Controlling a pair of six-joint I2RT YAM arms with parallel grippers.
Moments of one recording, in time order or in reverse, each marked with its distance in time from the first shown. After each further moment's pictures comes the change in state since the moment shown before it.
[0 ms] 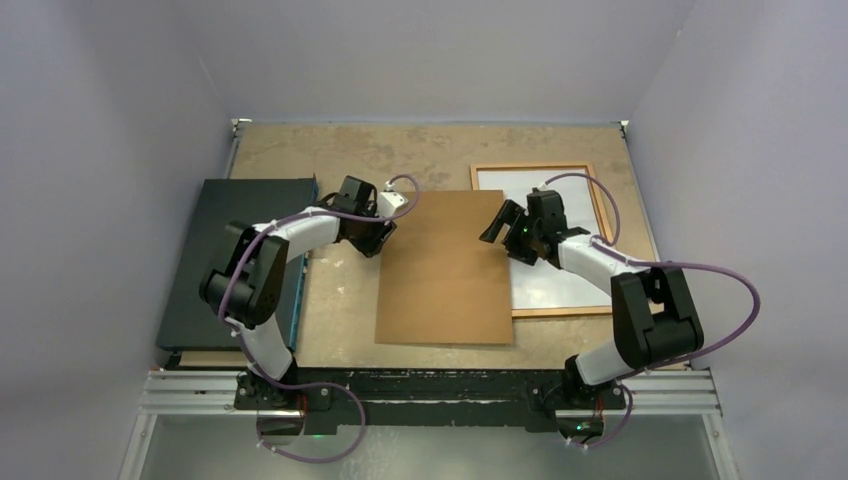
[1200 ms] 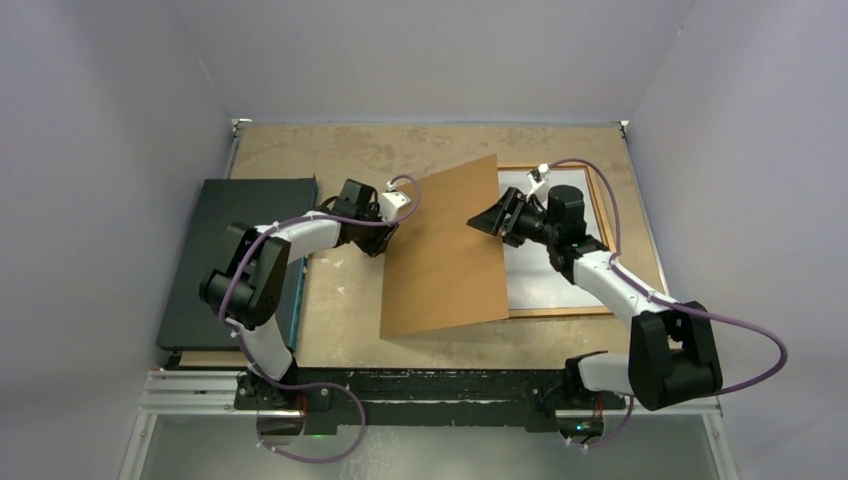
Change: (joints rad) left arm -0.005 -0.003 -0.043 0.081 0.084 -0.037; right arm -0.025 -0.205 -0.078 0.294 -0.435 0.056
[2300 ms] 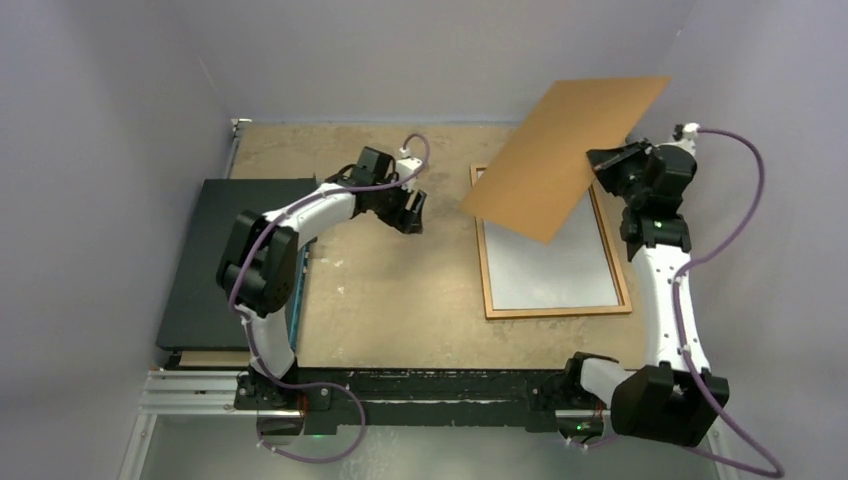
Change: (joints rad) left arm -0.014 0.062 0.319 -0.176 0.175 -0.239; right arm -0.395 -0.158 0.378 -0.346 0.354 0.026
